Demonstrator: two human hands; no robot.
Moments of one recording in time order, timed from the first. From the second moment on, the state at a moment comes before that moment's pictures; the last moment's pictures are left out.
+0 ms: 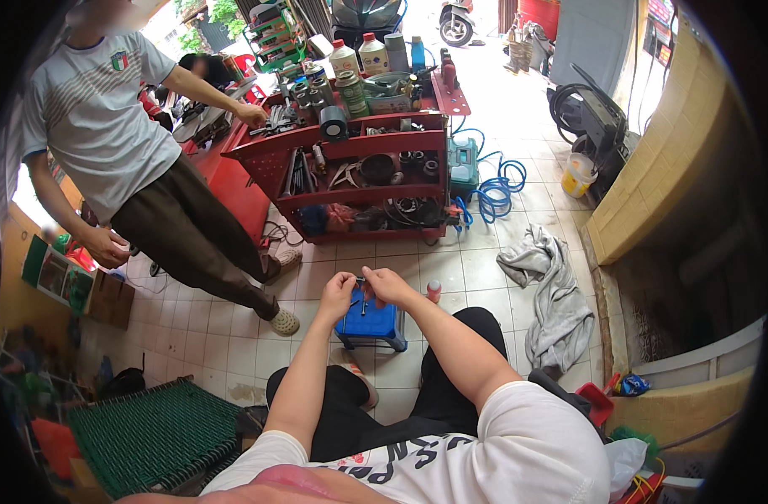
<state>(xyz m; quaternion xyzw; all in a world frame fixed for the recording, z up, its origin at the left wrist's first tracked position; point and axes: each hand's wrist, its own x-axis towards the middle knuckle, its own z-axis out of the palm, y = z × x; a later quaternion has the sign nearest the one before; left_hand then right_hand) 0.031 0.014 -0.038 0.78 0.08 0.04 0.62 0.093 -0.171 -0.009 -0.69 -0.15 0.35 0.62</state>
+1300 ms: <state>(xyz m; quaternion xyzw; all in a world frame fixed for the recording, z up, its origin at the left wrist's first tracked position) 0.032 0.012 -0.047 0.72 0.07 0.06 0.68 0.086 -0.170 -0.001 -0.55 -0.06 0.51 0.65</state>
